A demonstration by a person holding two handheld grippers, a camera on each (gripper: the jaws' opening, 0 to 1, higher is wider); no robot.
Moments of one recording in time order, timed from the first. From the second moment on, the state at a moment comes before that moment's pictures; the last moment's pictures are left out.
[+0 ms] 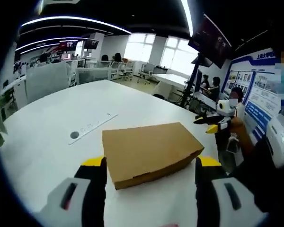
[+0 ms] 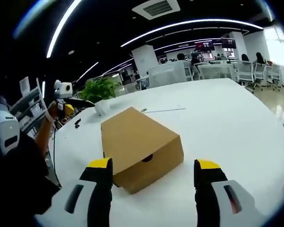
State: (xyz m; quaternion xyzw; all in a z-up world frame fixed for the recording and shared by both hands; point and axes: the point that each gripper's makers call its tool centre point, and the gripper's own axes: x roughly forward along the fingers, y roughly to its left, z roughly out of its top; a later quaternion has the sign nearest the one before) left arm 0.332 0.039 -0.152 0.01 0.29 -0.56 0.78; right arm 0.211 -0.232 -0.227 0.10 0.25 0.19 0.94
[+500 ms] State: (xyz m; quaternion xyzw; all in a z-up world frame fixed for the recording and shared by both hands) left arm 0.345 0.041 -0.163 0.02 0.33 -0.56 0.76; right arm 0.215 -0.228 -0.229 0.10 0.26 0.20 0.94
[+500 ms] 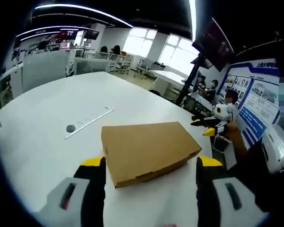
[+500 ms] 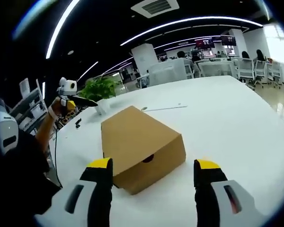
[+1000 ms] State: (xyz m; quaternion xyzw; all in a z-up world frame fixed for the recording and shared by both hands) left arm 0.363 0.039 -0.166 0.01 0.34 -0.56 0.75; right arm 0.213 -0.234 -0.230 0.10 0.26 0.18 0.94
